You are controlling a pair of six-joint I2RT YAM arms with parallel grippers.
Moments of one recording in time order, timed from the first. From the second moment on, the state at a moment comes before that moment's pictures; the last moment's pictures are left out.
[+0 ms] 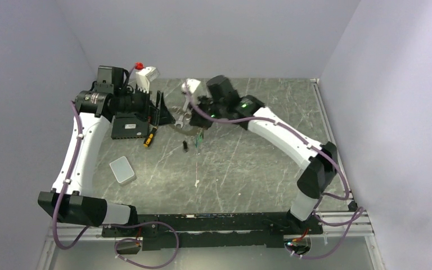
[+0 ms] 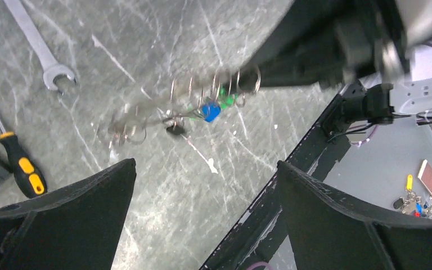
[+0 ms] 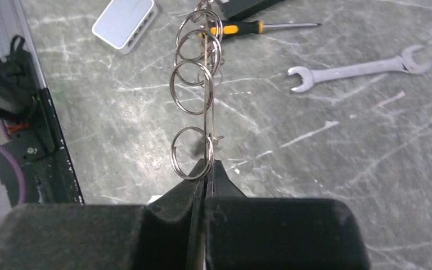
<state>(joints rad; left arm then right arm) -0.12 1.35 1.60 -1.07 0.73 0.10 0.83 1.74 1.72 -0.59 -0.32 -0.16</state>
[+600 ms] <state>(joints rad) -0.05 1.23 1.43 -0.67 1.05 -0.11 0.42 1.41 1.52 -0.12 -0.94 0.34</state>
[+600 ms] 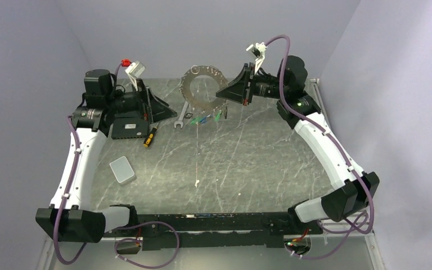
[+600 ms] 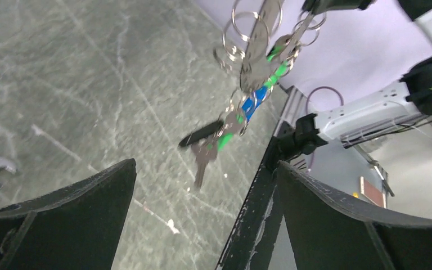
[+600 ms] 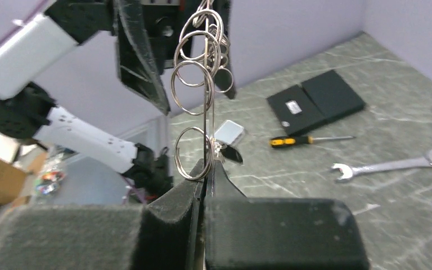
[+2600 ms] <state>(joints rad) -0.14 1.19 0.97 0.54 1.18 -1.10 0.45 1.48 1.19 0.63 -1.14 0.99</state>
